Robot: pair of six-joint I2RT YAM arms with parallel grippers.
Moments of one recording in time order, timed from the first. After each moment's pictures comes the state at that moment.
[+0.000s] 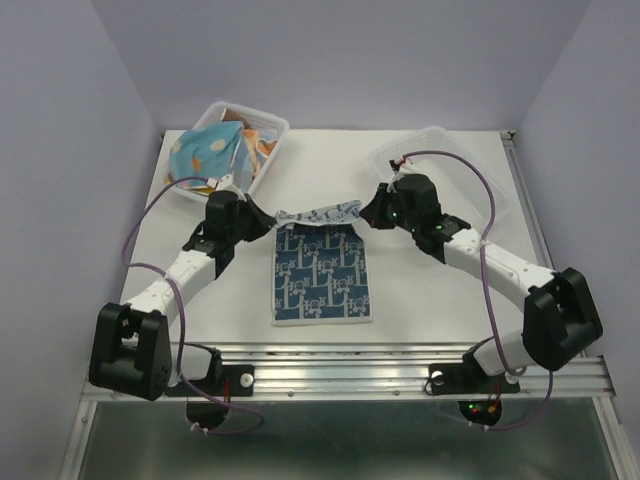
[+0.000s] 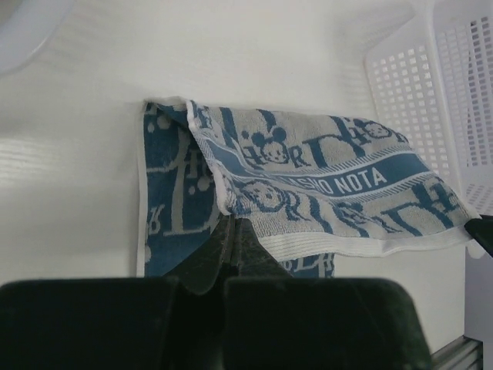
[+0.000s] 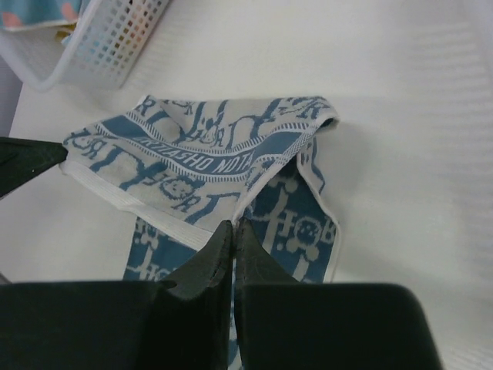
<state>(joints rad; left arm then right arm) -0.26 1.28 0.72 0.04 0.14 -0.68 0.53 1.45 0.99 0.01 -0.05 0.50</state>
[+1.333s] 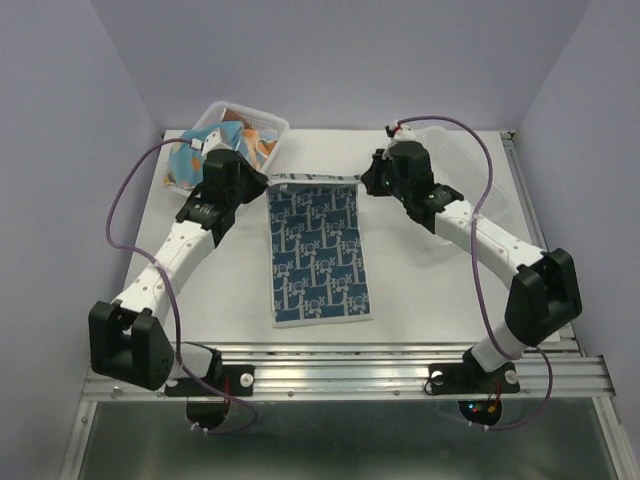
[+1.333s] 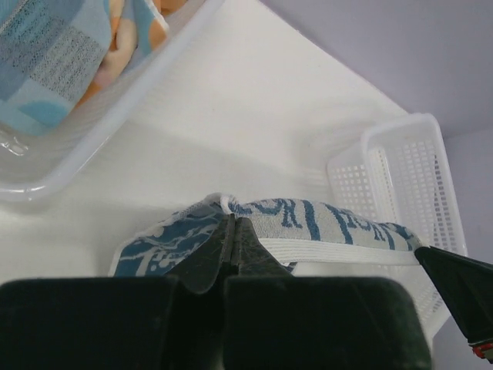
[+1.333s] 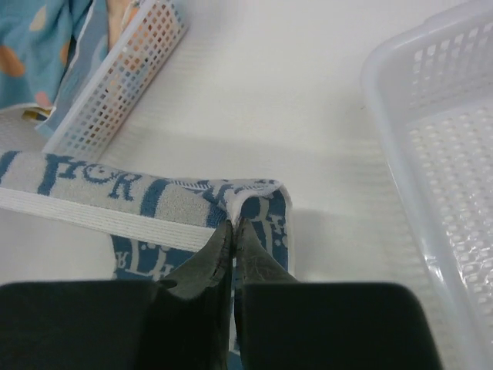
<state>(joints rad) -0.30 1.29 1.08 -0.20 -0.10 -0.75 0.52 1.55 1.26 -0.10 0.12 0.40</state>
